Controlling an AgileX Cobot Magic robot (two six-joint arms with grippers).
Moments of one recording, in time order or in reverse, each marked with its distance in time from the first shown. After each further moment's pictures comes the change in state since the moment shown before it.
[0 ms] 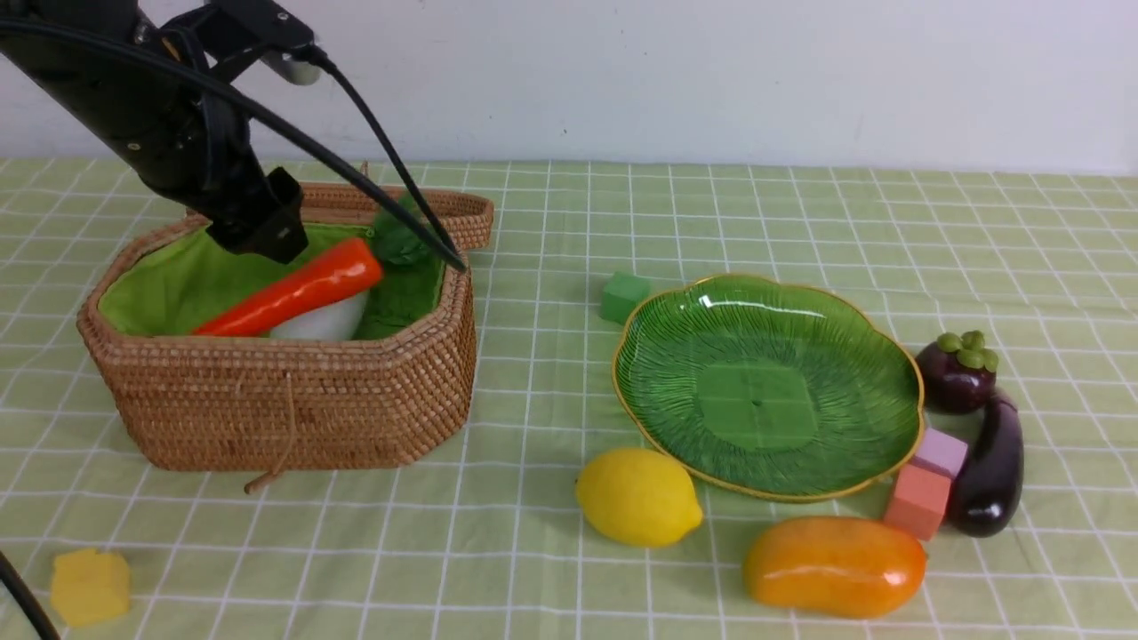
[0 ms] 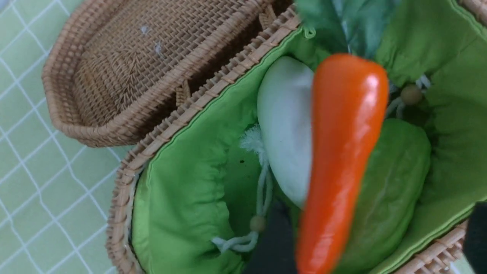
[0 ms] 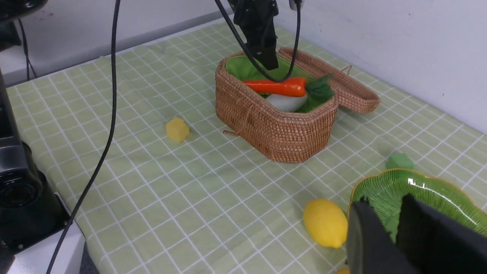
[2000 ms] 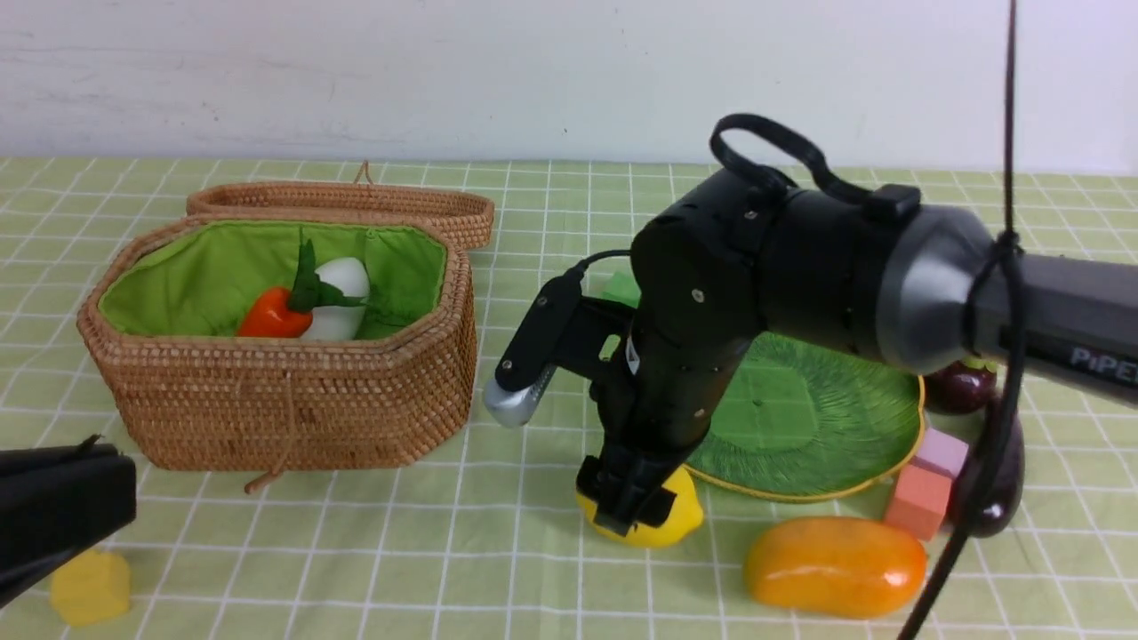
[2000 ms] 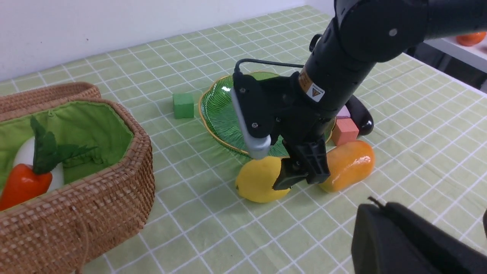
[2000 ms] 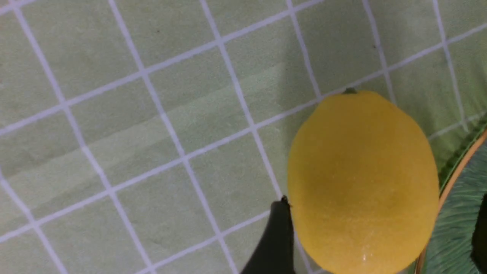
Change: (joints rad) right arm 0.230 1.316 -0.214 -0.464 -0.206 -0.064; left arm -0.354 -1.277 0.876 -0.271 -0.255 -0.385
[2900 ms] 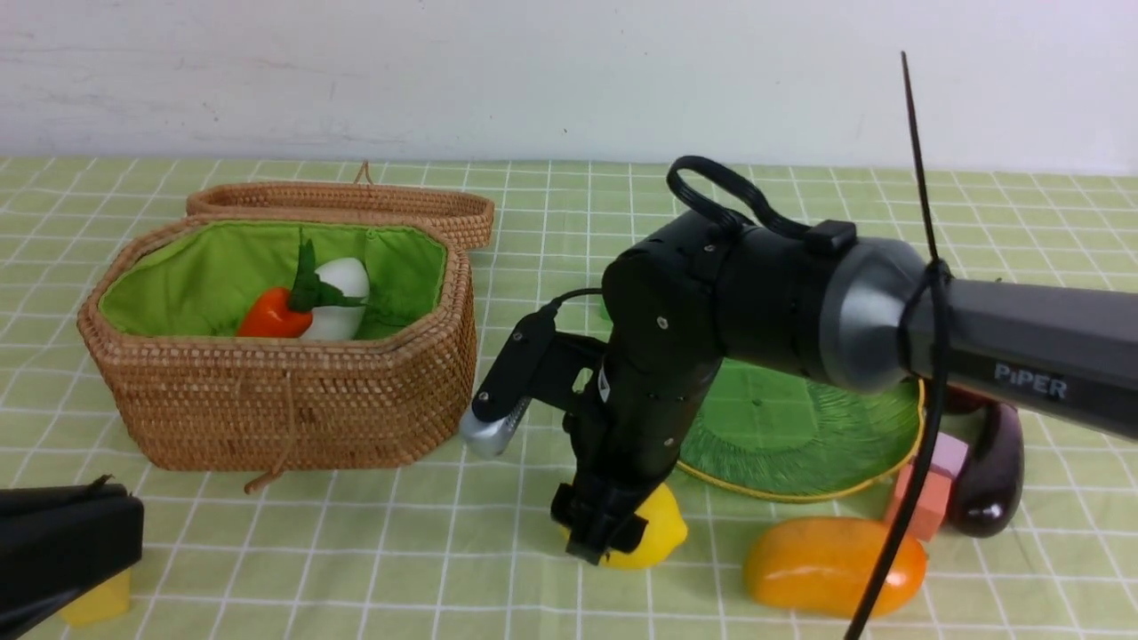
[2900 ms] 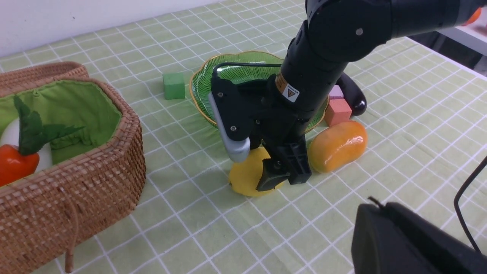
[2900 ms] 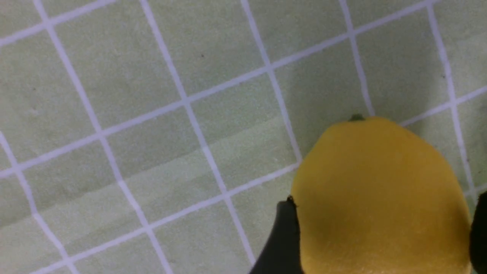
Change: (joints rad) right arm 0.009 0.060 -0.009 0.104 -0.035 -0.049; left arm 0.000 0.000 0.001 -0.009 0.048 0.003
